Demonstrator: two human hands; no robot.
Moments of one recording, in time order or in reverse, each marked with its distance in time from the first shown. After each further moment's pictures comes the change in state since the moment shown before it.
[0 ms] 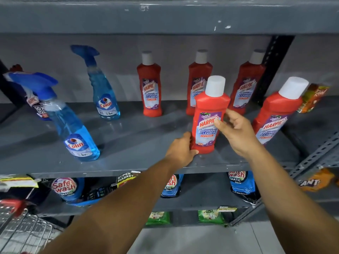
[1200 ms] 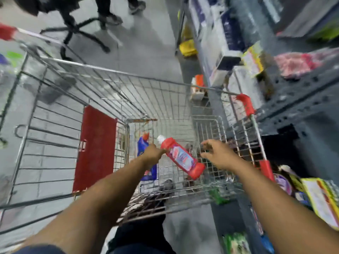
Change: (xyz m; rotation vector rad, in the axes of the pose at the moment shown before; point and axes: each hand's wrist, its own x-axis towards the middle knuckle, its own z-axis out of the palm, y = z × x) left_hand -0.548 -0.505 -0.211 -0.935 1.001 -1.418; right_hand -0.157 0.110 0.781 -0.936 -1.714 -0.117
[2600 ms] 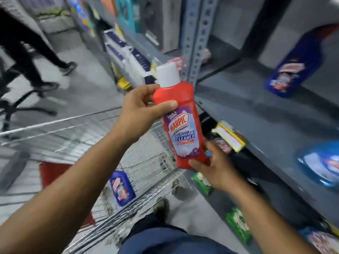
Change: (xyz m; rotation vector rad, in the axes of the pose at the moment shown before) left_hand -0.249 0.214 0.027 -0.204 -0.397 0.910; right_hand -0.228 0.016 0.002 0.695 0.610 -0.141
